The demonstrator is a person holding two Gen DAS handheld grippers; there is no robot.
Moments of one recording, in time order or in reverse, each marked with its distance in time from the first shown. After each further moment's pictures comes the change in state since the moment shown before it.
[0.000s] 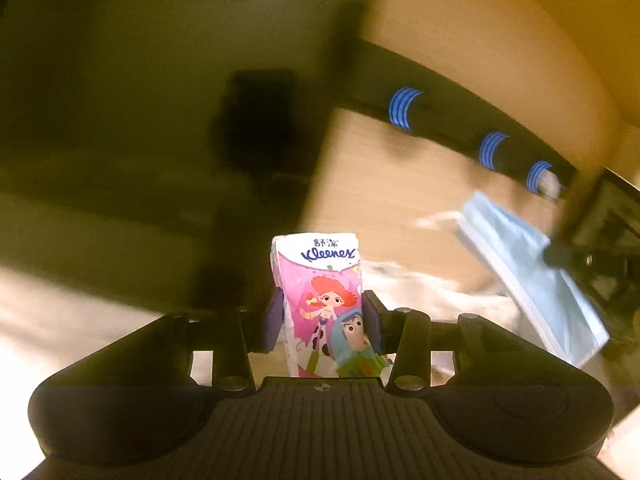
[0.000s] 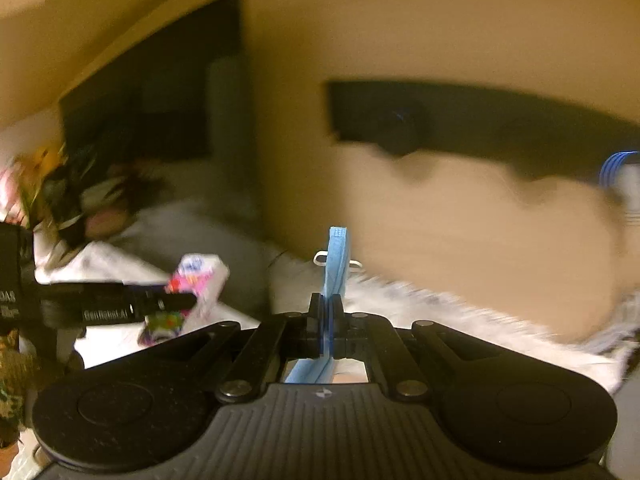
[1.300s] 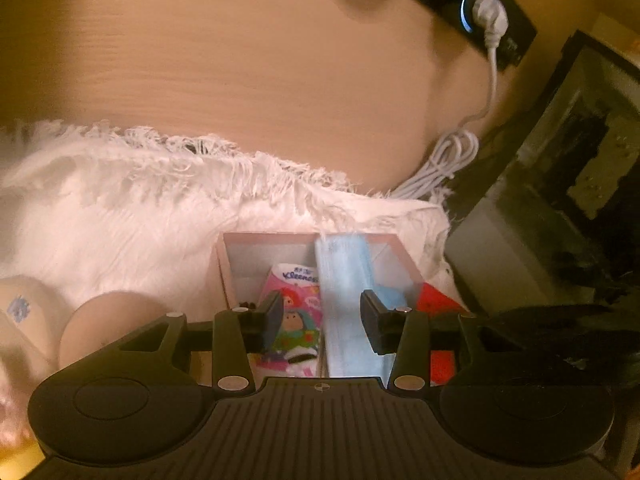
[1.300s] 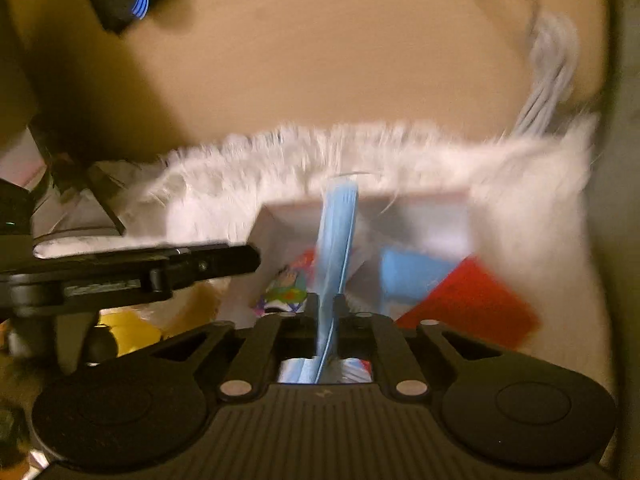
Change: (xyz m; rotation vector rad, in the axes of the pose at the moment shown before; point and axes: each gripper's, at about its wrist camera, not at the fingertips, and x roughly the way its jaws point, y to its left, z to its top) left arm 0.172 -0.120 -0.071 0.023 0.248 -0.223; right arm 0.049 -0.168 -0.142 0.298 0.215 -0.068
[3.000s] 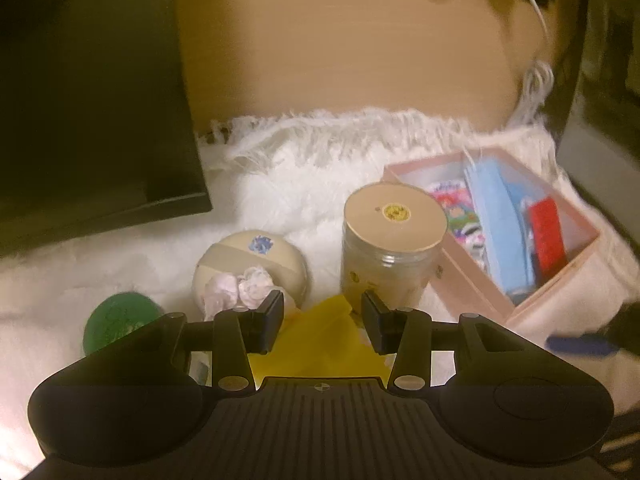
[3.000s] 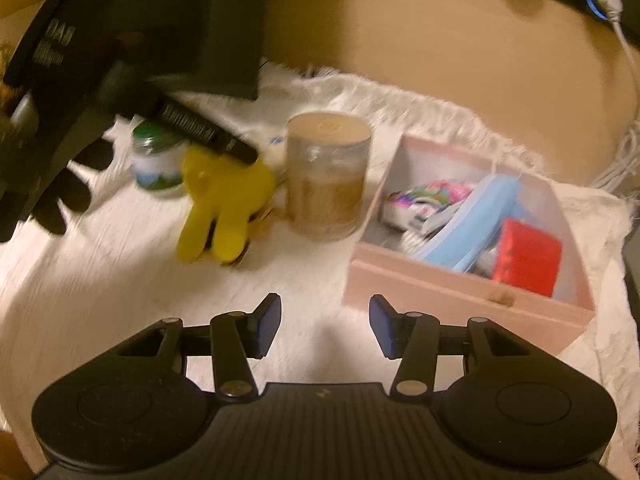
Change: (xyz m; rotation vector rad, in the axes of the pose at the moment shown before) left arm -0.101 0.057 -0.053 0.216 -0.013 0.394; right arm 0.003 0.148 -0.133 -0.426 -0.023 -0.059
